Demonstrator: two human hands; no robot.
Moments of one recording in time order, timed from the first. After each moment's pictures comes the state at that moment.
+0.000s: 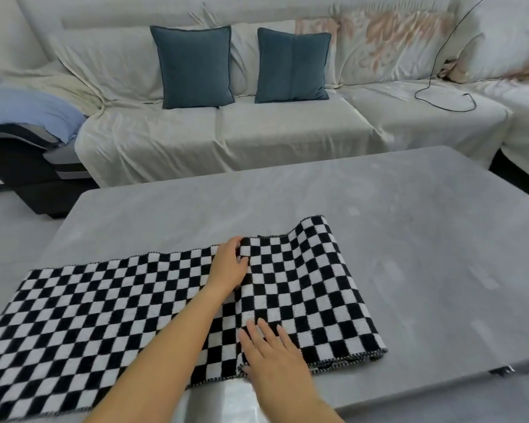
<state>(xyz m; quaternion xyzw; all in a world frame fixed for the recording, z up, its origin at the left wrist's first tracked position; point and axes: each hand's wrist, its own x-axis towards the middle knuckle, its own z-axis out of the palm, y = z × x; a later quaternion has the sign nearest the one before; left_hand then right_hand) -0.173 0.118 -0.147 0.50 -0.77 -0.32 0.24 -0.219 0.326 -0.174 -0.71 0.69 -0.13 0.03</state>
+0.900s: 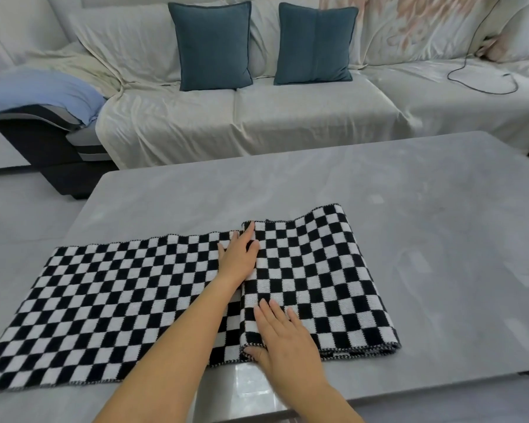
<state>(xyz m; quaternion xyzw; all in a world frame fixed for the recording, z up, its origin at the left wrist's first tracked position) -0.156 0.117 -0.161 0.53 -0.76 -0.33 0.18 -0.210 0.314 -0.166 -0.67 0.73 -0.10 0.09</state>
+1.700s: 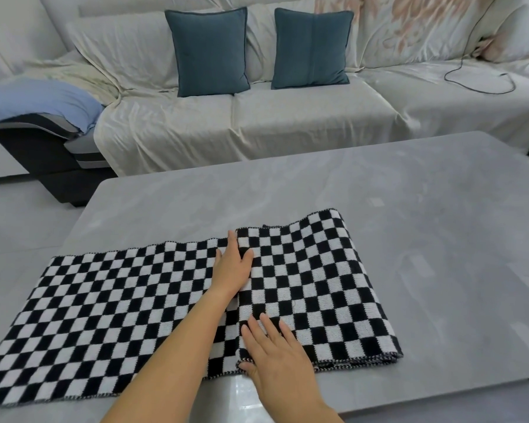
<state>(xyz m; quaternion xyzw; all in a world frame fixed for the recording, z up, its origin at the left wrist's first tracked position) -0.145 0.120 -0.159 0.57 -0.71 -0.37 0.18 -0.200 0.315 -0.170 -0.70 0.70 -0.04 0.12</state>
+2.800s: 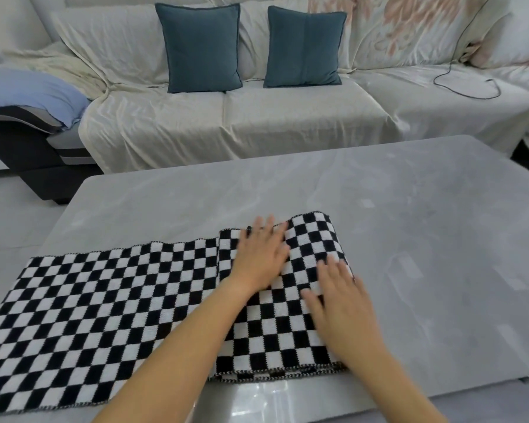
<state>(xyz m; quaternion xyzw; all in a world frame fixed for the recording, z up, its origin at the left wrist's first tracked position) -0.207 0.138 -0.131 0.41 -0.90 -0.12 0.09 -0.305 0.305 -0.115 -0.58 0.81 -0.12 0.03</state>
